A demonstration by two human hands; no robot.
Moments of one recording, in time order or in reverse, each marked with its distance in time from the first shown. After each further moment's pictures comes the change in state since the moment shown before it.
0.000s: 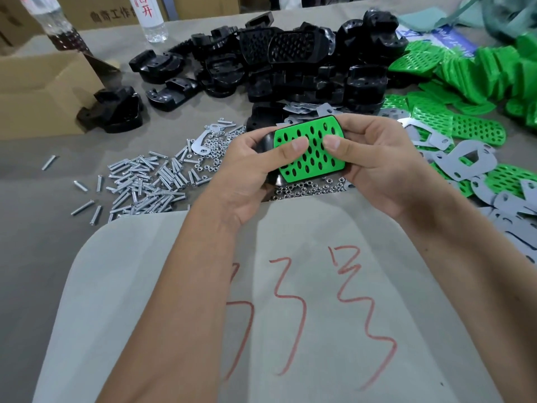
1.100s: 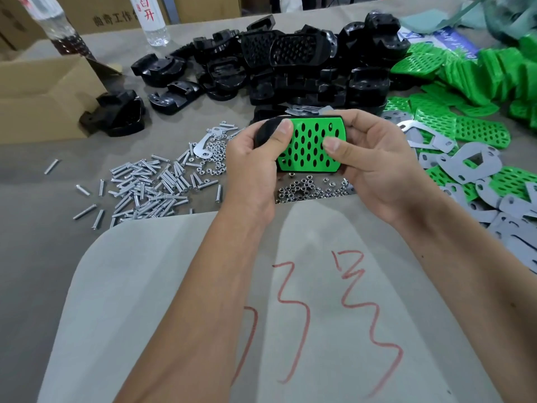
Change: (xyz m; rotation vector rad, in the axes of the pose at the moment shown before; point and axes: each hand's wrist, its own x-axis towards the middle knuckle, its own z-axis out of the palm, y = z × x) left_hand 0.004 -0.007 0.023 -0.061 0.312 0.124; right_hand 0.005 0.011 0.006 0.116 0.065 -0.068
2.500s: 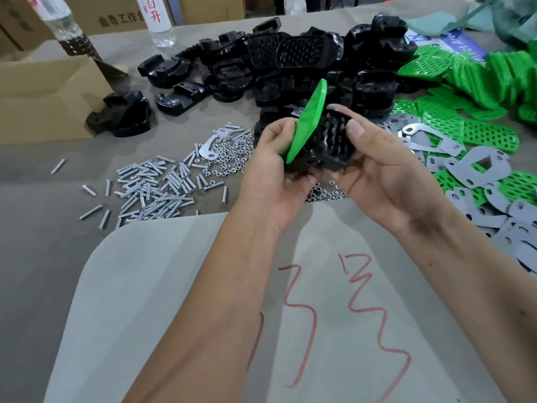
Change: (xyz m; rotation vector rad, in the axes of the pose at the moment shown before) left_hand -0.001 0.004 0.016 -0.361 -0.069 -0.229; right_hand -0.003 -0.004 0.012 0.228 0.028 0.142
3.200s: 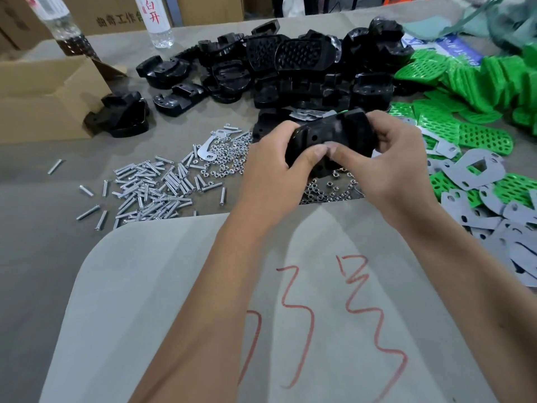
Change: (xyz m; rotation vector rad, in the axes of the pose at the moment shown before) left_hand -0.001 0.007 -0.021 1.124 -0.128 0.600; right_hand 0.007 0.002 -0.016 -0.851 0.272 -0.402
